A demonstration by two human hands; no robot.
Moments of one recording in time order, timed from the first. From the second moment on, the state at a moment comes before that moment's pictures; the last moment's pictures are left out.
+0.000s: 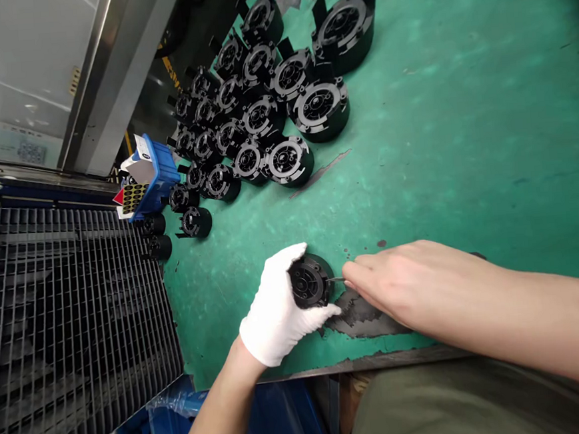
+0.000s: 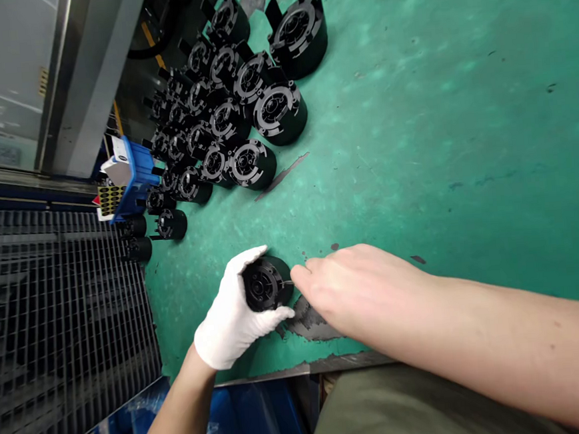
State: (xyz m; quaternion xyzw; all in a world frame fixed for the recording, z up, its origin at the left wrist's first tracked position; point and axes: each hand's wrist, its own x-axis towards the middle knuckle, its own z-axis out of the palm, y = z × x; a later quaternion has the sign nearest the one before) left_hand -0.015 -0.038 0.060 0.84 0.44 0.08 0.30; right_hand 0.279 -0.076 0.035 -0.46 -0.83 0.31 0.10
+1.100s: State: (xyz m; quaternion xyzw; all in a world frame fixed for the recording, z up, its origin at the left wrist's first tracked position) left_hand -0.009 -0.084 0.025 0.82 0.42 0.33 0.21; right_hand 0.282 -0.083 0.040 -0.46 -0.74 0.36 0.34
